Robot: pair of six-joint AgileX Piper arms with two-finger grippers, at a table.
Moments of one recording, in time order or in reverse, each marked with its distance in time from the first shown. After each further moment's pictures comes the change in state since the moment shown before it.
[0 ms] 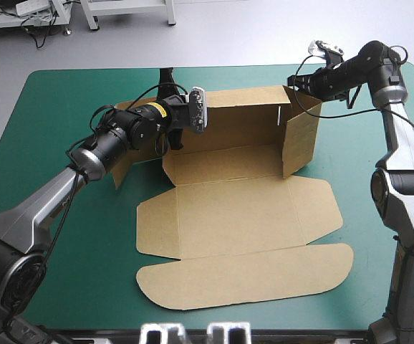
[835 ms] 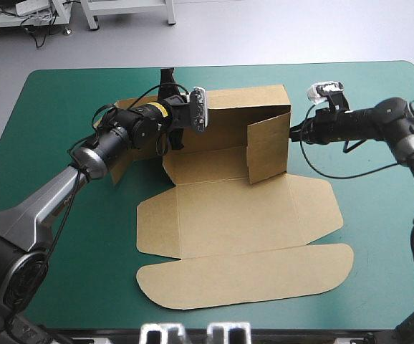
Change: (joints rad) left arm 0.001 0.012 -0.004 0.003 0.021 -0.010; right arm -0.007 -0.511 0.934 0.347 -0.389 -0.822
